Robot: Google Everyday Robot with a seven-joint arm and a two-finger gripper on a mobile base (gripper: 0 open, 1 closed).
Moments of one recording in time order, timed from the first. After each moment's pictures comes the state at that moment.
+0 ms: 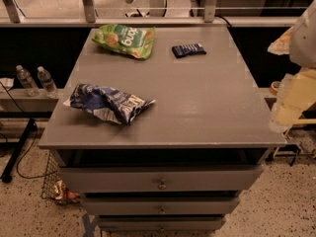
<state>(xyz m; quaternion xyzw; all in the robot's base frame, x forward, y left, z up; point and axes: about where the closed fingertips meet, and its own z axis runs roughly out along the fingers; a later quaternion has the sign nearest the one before) 0.438 -0.216 0.977 -0.60 0.78 -0.04 0.16</state>
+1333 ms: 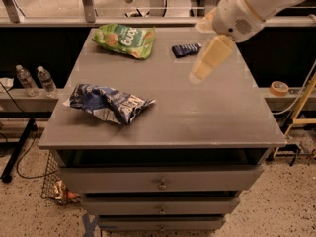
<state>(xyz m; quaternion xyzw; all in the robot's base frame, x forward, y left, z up) 0.566 -0.096 0.970 -0.63 0.71 0.12 0.29</state>
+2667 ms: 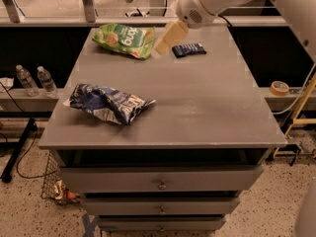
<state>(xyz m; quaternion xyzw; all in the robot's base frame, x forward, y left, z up) 0.682 -0.027 0.972 -0.57 0.71 0.12 0.39</state>
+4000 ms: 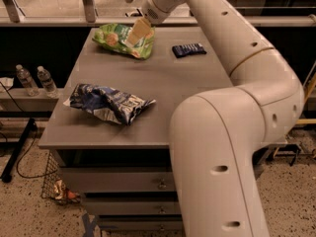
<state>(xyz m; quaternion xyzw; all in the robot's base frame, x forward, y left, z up) 0.833 0.044 0.918 -0.53 0.76 0.07 0.37</state>
